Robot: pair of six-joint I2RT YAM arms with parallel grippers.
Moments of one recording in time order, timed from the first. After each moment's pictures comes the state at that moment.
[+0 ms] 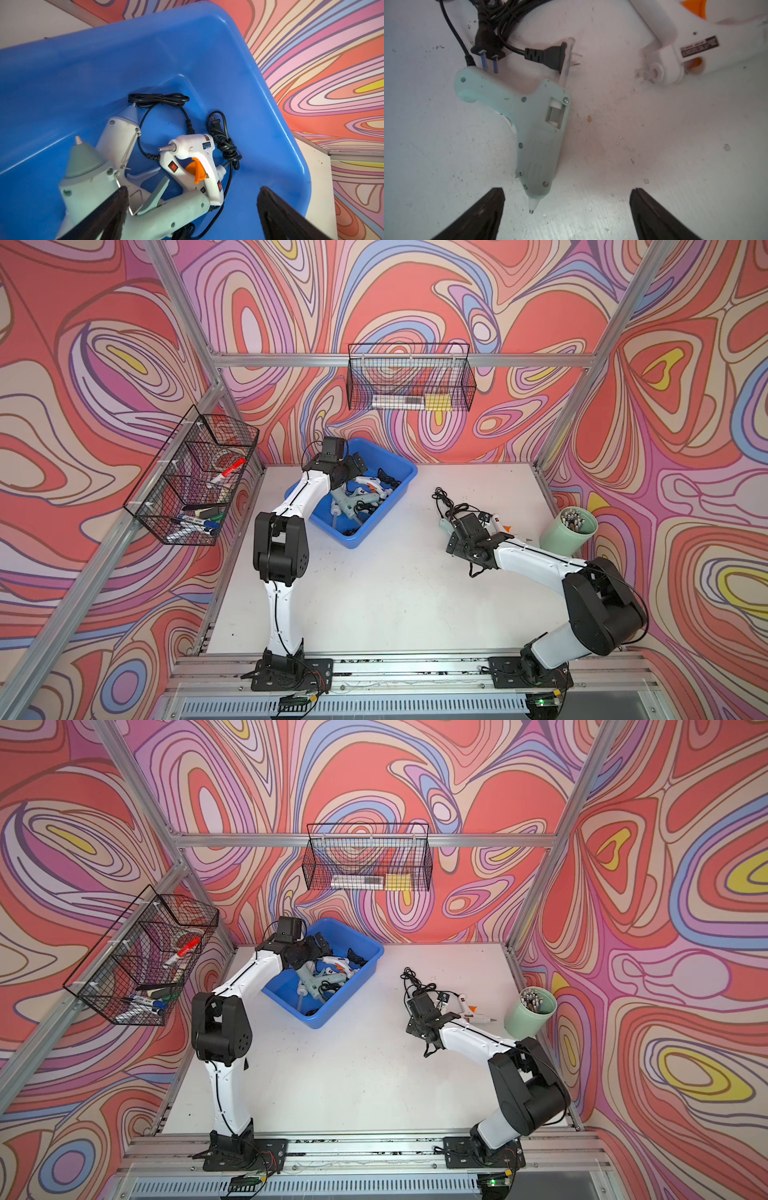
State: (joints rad) left arm -0.18 2.09 1.85 -0.50 0.07 -0.65; right arm 0.46 1.57 0.87 -0.41 0.32 0.78
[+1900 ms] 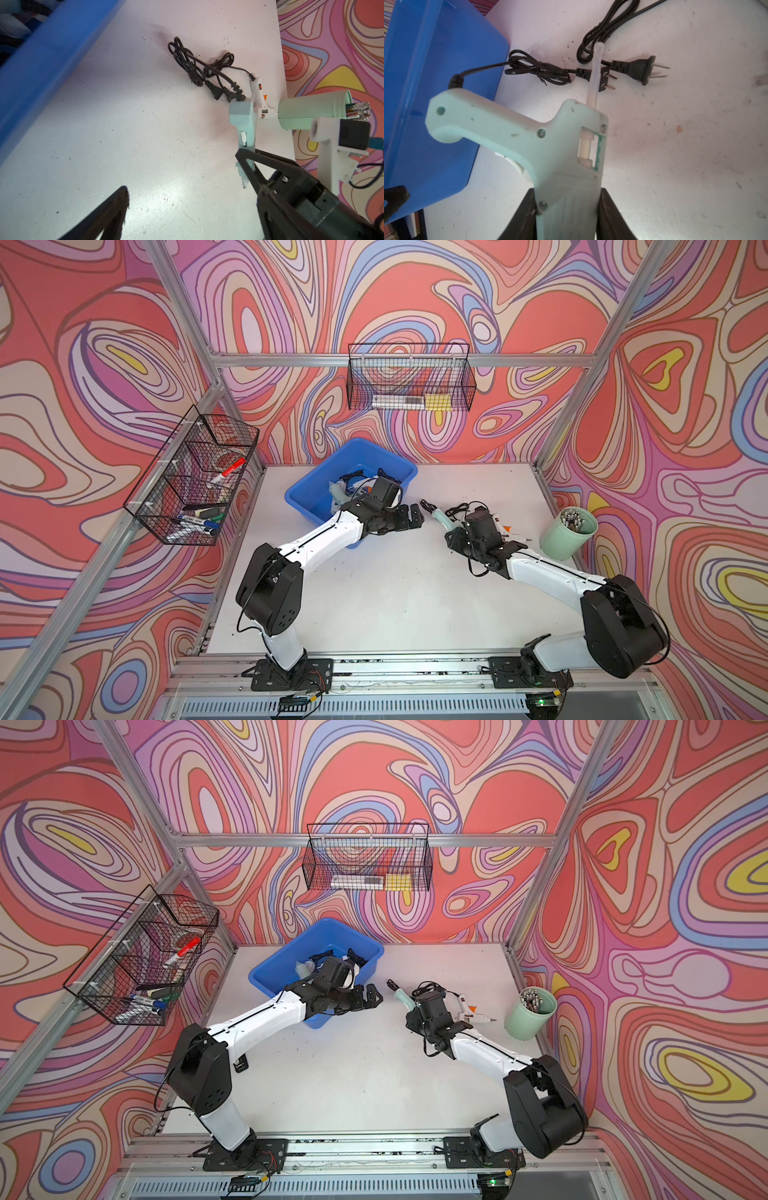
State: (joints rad) left arm -0.61 1.74 1.36 -0.42 0.24 -0.69; right arm 0.44 1.41 0.75 -0.11 0.04 0.79
